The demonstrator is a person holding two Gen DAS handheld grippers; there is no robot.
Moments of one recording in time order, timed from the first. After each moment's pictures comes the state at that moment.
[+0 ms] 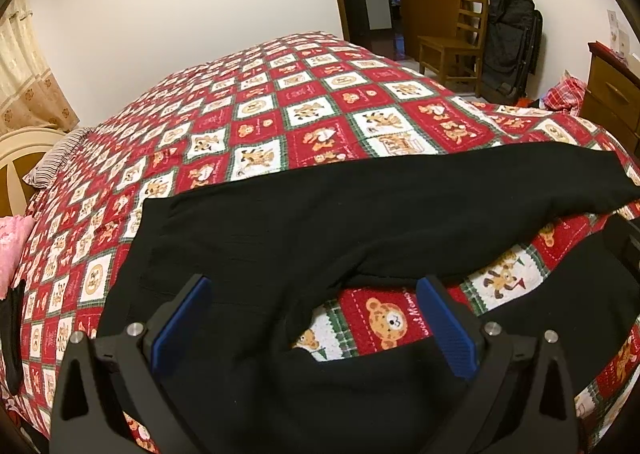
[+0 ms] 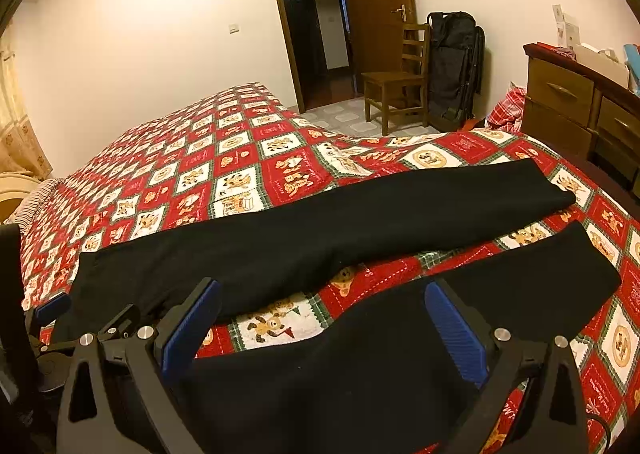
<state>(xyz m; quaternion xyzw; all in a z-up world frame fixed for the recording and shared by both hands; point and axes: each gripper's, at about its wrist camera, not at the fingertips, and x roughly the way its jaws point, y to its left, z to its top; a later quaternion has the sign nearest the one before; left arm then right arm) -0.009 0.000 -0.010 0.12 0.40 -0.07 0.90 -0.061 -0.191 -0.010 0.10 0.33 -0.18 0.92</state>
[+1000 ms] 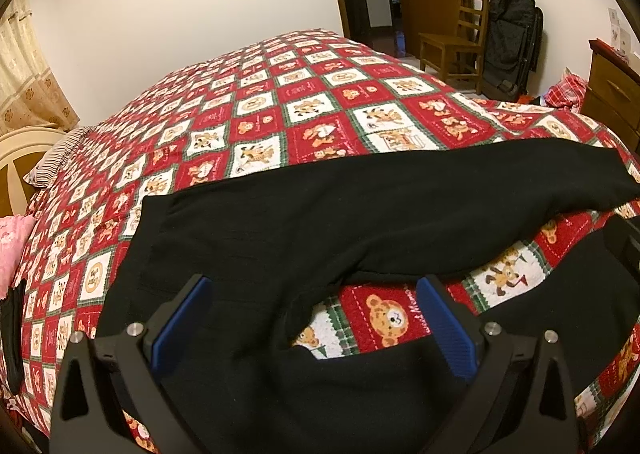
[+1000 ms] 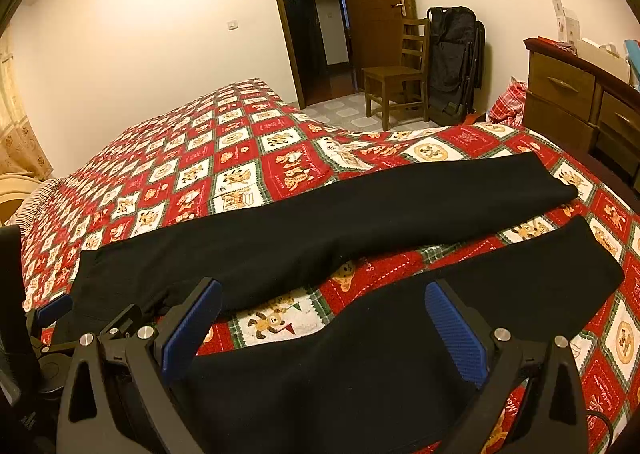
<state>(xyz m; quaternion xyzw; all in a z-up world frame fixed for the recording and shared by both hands) -0.009 0.001 -0.013 0.13 0.40 -0.07 0.90 -0.062 -0.190 -0.012 0.10 0.34 -0.18 0.92</state>
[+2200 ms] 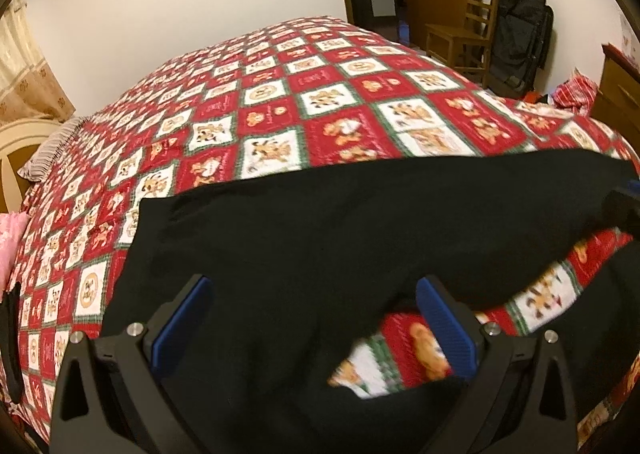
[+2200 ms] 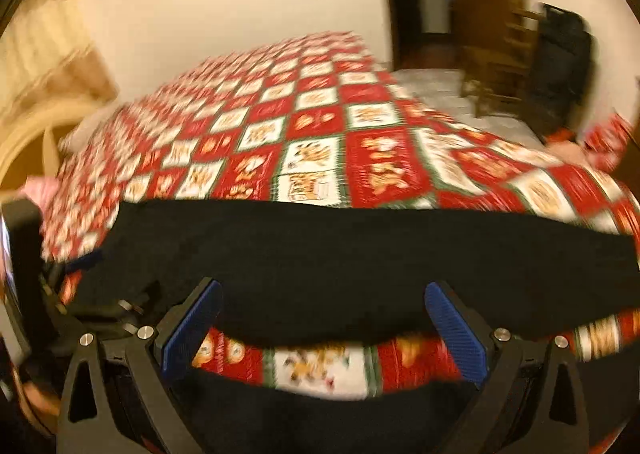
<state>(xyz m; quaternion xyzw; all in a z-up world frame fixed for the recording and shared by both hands) 0.039 0.025 -0.023 0.12 0.43 -0.07 0.89 0.053 -0.192 -0.018 0.04 0.44 0.01 0.90</state>
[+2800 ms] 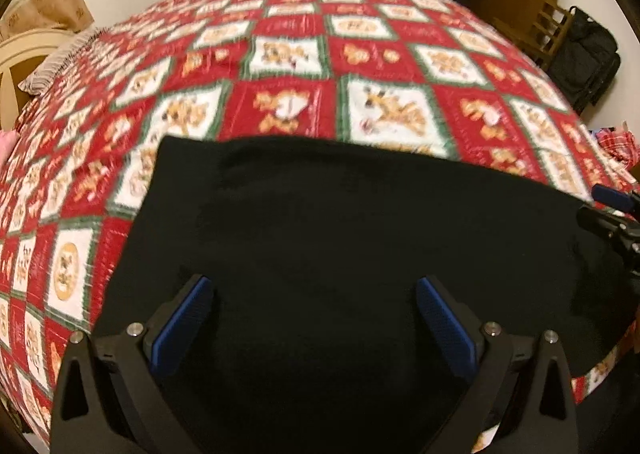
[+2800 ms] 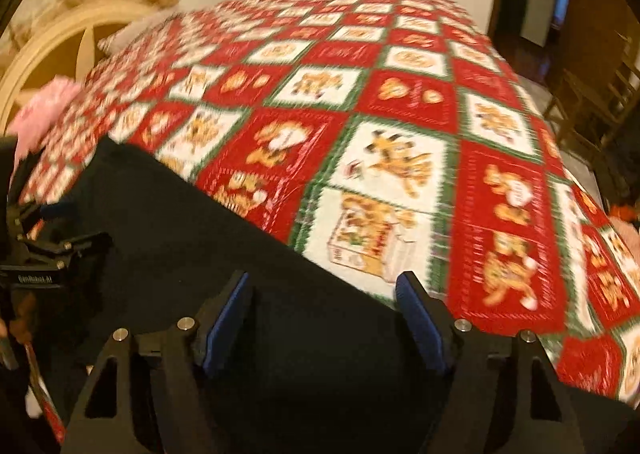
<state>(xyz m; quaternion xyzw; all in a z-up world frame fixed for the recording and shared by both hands) 0.128 0.111 -0.080 0.03 0.53 -0.01 0.85 0.197 -0.147 -0.102 -0.07 0.51 0.13 0.85</state>
